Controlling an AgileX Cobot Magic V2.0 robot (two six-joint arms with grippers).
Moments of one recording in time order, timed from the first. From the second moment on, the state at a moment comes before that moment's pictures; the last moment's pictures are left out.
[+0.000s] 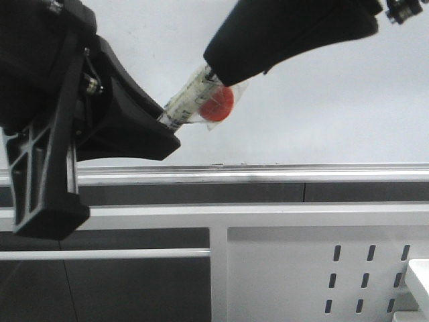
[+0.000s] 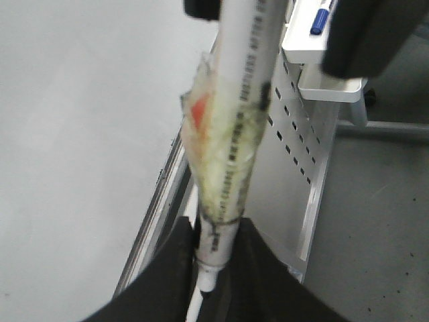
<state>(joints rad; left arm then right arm) -0.94 1.22 -0.63 0.75 0.10 -0.22 0.70 1.09 -0.82 0.52 0.44 -0.79</state>
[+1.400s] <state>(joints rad) -0.73 1.01 -0.52 0.28 -0.10 -0.22 0.59 0.87 -0.65 0.60 0.28 -0.74</state>
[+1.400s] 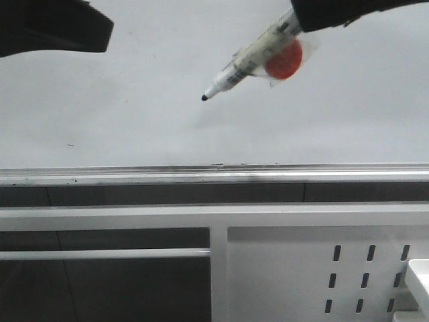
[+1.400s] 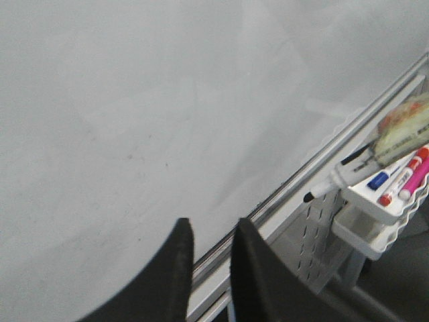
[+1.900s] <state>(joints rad) -0.70 1.00 -0.15 -0.04 -0.88 -0.22 0.59 0.79 -0.60 0.63 0.13 -0.74</state>
